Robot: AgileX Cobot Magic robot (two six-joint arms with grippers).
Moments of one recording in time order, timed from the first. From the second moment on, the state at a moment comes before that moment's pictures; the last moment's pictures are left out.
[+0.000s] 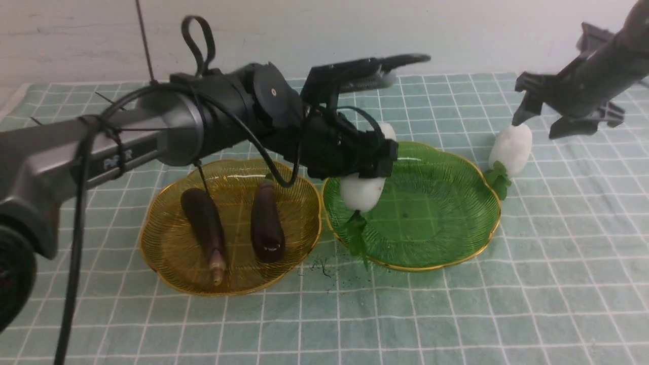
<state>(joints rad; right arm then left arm) -0.06 2.25 -1.93 0.34 0.94 0.06 -0.49 2.03 -1.55 -0.57 0.51 0.22</state>
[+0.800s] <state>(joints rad) -0.11 2.01 -1.93 0.37 1.14 0.01 -0.43 1.74 -1.62 -0.41 0.82 0.21</state>
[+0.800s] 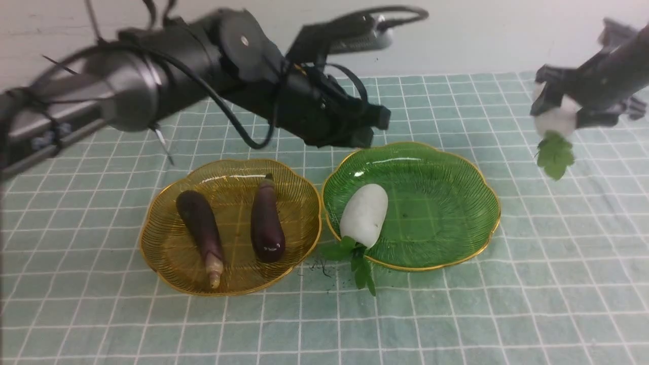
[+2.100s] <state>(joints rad) 0.22 1.86 -1.93 0.31 1.24 -0.08 -0.41 1.02 -1.09 -0.21 1.04 0.07</state>
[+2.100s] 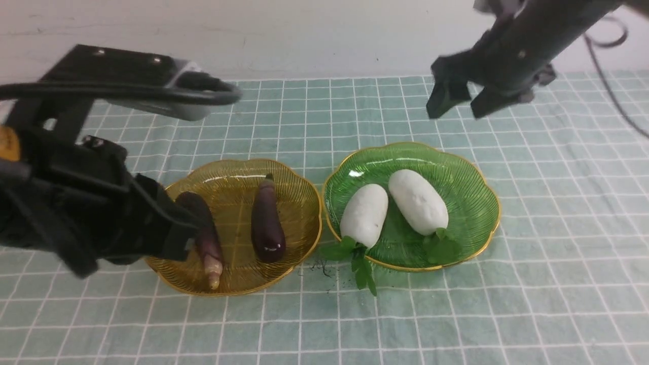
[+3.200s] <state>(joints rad) 0.22 -0.02 -0.38 0.29 -0.03 -0.18 -0.41 0.49 -0.69 0.05 0.79 -0.15</state>
